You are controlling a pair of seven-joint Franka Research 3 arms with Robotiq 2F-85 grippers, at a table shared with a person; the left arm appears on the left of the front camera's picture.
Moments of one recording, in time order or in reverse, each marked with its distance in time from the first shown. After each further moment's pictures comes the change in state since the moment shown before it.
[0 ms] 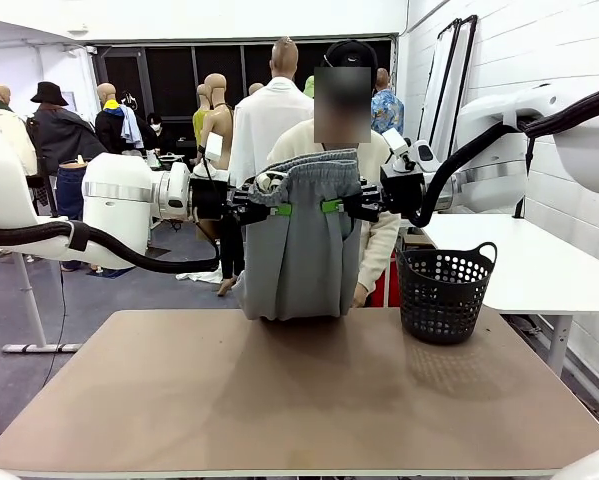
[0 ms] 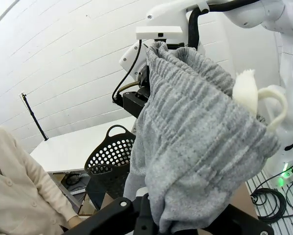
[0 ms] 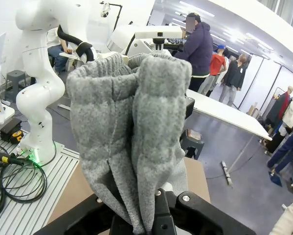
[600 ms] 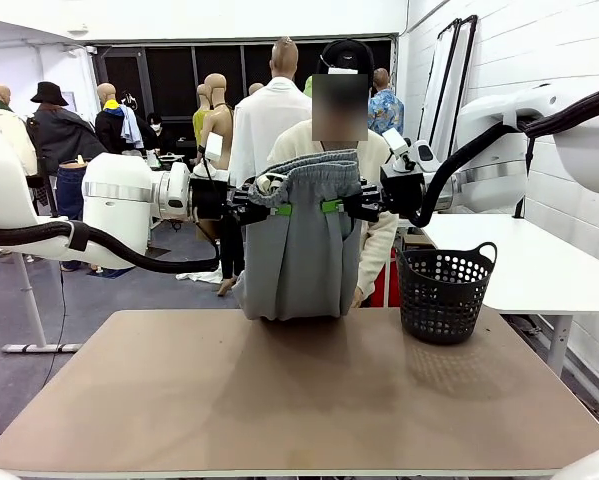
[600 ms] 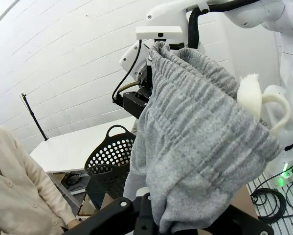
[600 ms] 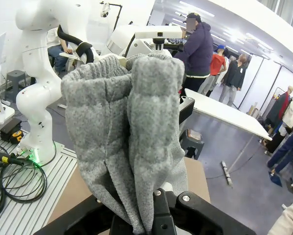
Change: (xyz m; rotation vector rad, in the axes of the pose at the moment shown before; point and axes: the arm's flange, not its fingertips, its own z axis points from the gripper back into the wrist) left arm 0.000 0.000 0.000 0.000 0.000 0.000; right arm 0.000 0.000 0.000 0.000 0.000 0.000
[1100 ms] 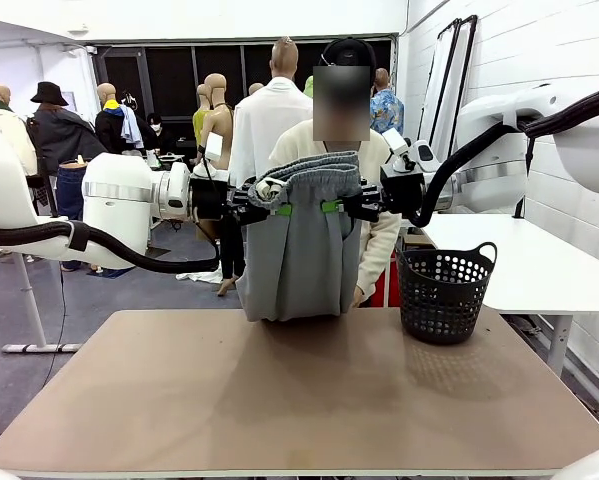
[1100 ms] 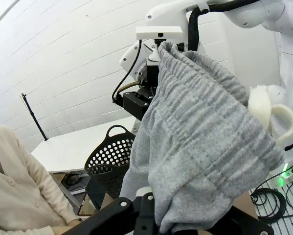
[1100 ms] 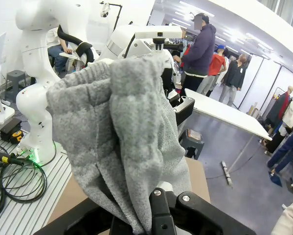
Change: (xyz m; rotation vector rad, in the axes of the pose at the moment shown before) left arm 0.000 0.000 0.000 0.000 0.000 0.000; right arm 0.000 0.000 0.000 0.000 0.000 0.000
